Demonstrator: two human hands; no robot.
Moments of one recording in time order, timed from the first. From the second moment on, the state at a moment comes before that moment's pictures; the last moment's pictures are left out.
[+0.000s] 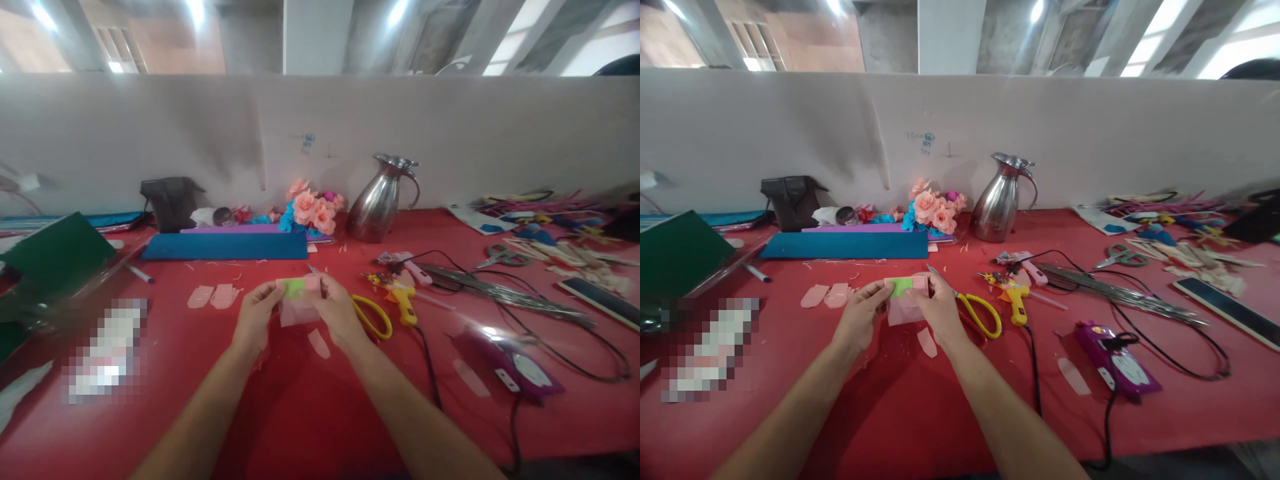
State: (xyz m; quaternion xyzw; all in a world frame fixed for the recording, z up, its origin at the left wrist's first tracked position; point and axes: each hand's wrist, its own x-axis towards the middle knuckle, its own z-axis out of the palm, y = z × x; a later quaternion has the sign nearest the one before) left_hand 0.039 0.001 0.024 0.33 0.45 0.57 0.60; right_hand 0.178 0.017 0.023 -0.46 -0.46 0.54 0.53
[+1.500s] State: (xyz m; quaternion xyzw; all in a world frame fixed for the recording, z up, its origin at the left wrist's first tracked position) left_hand 0.040 0.002 0.022 0.33 0.42 0.58 0.61; right_hand 0.179 0.015 0.026 -0.46 -0.46 0.56 0.52
